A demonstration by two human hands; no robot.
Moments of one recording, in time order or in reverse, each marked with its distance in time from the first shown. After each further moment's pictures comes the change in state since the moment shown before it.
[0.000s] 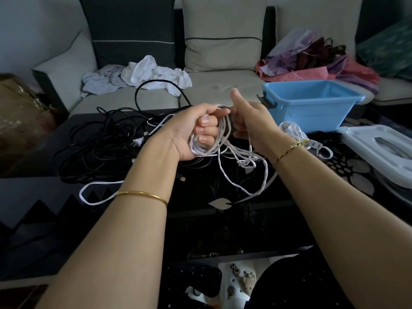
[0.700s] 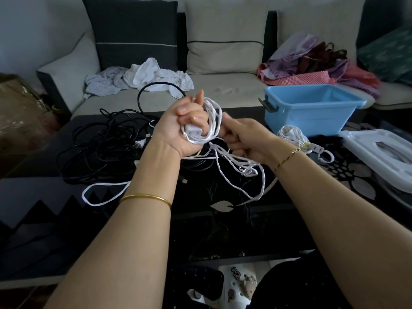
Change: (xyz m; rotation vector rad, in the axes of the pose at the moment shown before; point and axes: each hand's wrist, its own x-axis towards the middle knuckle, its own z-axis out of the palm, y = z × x) left_hand 0.002 0.006 -0.023 -0.722 -0.238 0.068; right_hand 0.000 0.012 0.002 0.006 -0.334 0.215
